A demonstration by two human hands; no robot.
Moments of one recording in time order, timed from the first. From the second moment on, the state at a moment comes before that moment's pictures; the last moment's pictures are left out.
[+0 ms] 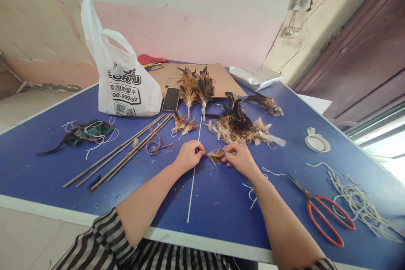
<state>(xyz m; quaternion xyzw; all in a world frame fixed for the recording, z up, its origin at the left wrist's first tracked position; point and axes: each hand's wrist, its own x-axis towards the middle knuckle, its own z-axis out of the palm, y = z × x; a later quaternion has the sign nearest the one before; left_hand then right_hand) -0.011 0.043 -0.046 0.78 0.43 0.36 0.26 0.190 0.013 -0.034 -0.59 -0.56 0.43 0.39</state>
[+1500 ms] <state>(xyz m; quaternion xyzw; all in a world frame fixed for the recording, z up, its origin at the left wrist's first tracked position) -0.013 0.045 -0.050 0.81 0.47 0.30 0.18 0.171 0.000 -0.029 -0.54 -0.80 0.12 0.24</state>
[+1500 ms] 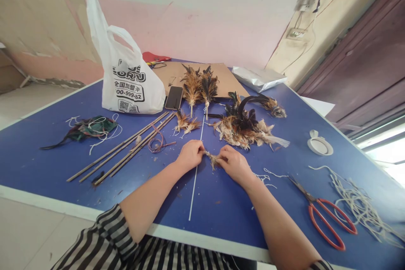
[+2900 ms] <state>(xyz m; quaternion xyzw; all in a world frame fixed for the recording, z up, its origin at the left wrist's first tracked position) -0.018 0.038 -0.024 0.91 0.32 0.23 0.11 0.180 0.018 -0.037 -0.54 -0.48 0.40 0.56</state>
